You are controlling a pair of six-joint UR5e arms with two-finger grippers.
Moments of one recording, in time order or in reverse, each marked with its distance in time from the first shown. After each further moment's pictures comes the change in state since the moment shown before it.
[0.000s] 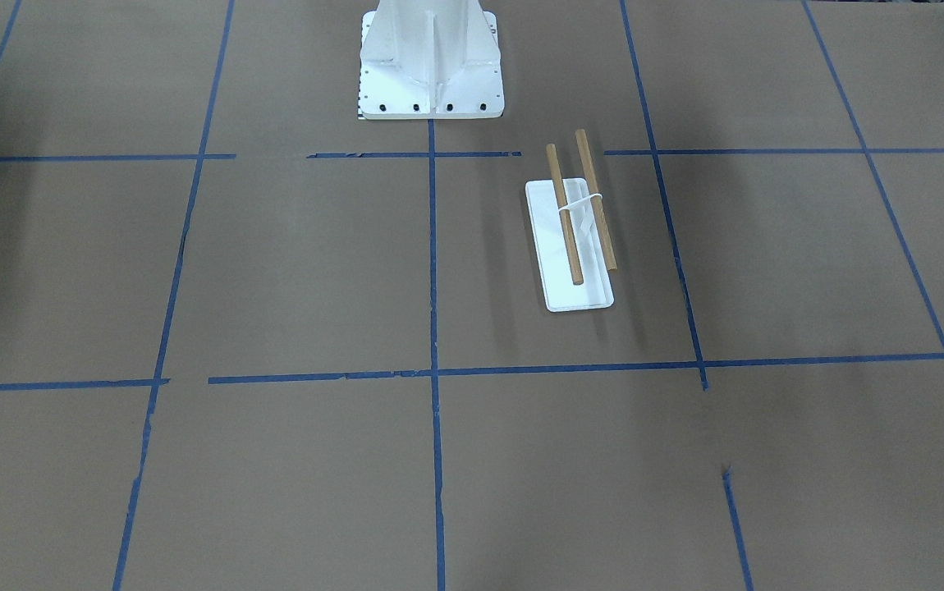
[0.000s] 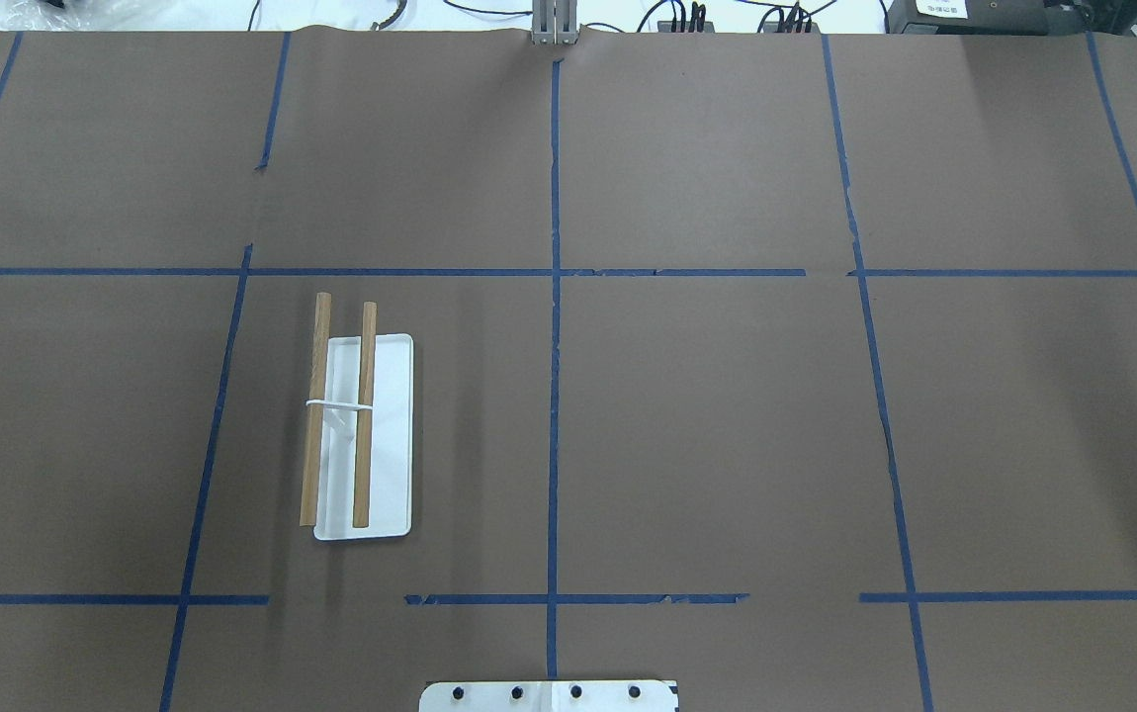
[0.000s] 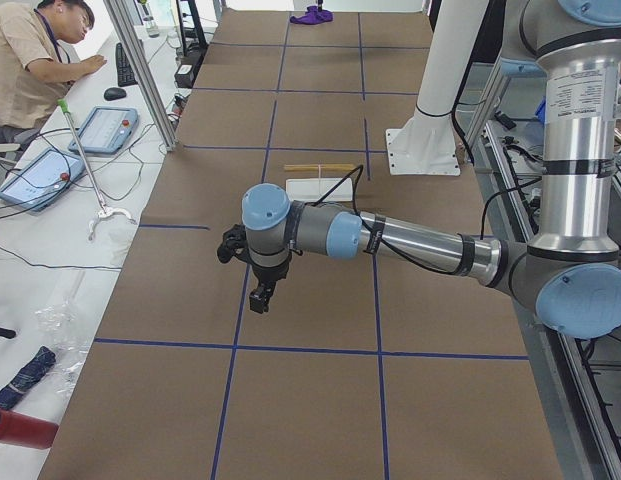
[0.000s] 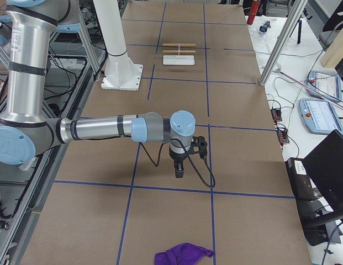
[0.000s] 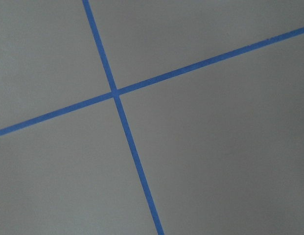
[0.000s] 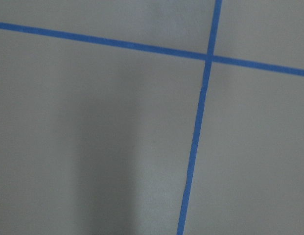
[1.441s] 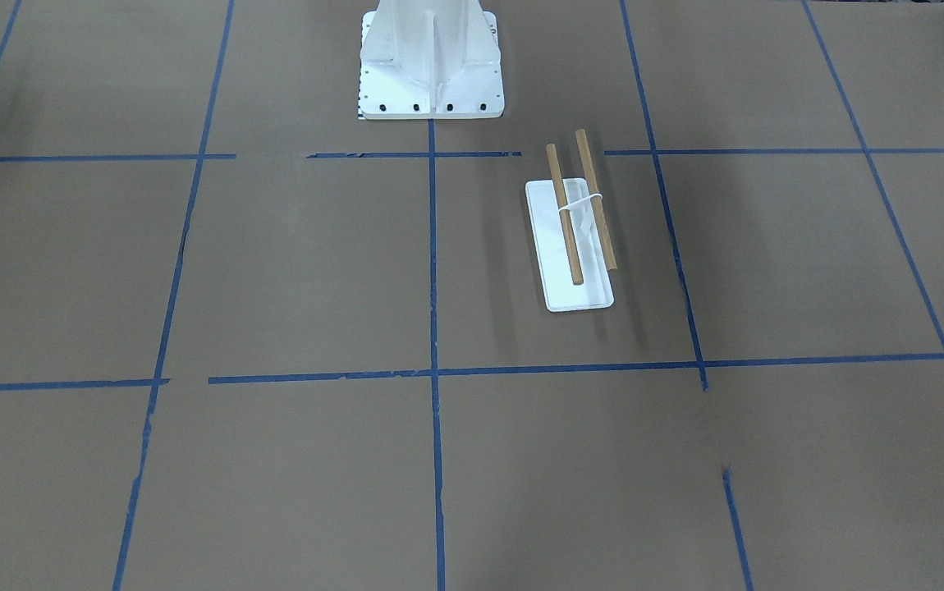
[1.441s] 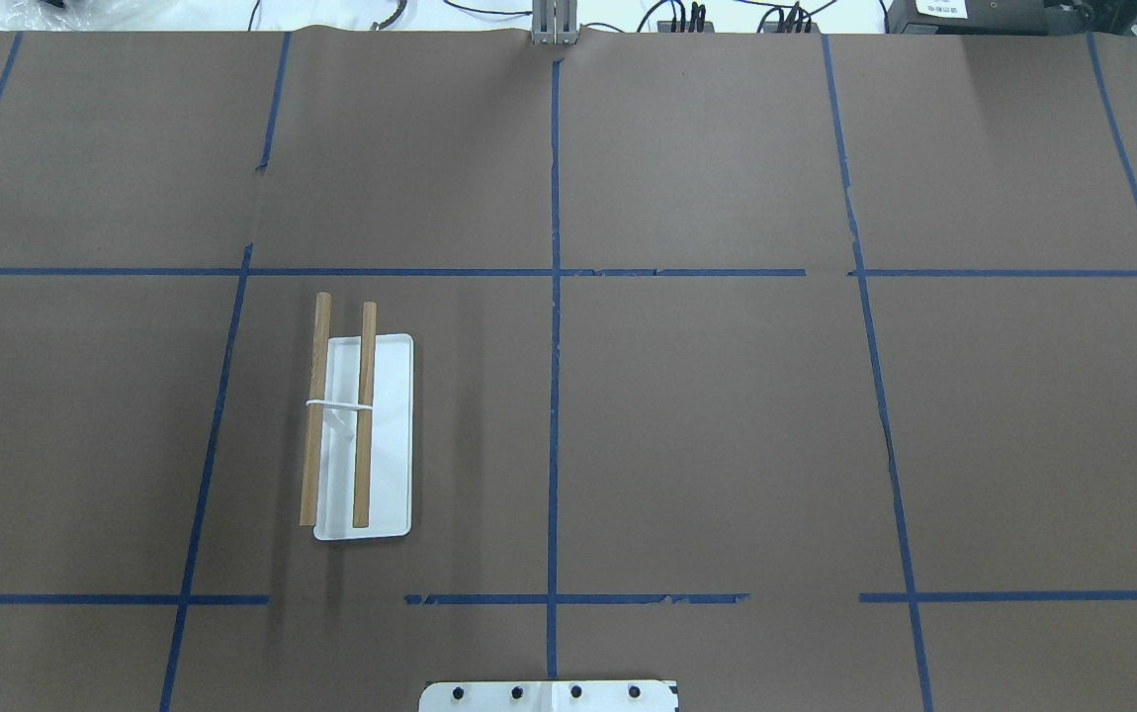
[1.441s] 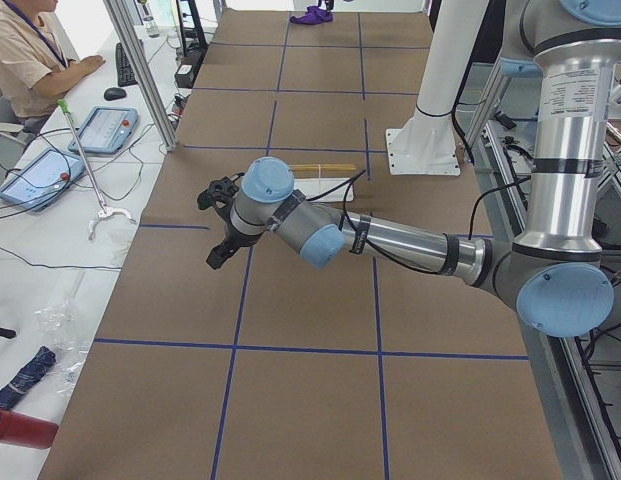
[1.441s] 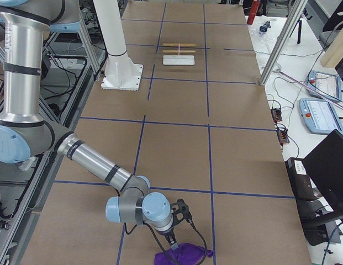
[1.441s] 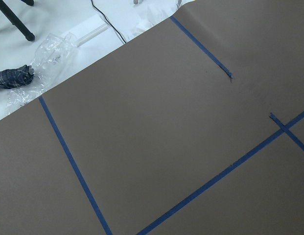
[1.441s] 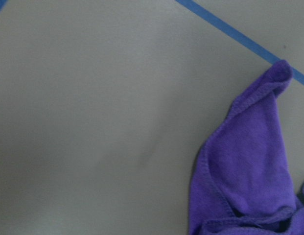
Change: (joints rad) left arm -0.003 -0.042 0.064 -0.504 -0.003 -0.130; right arm 0.177 0.049 -0.768 0.730 -0.132 -0.473
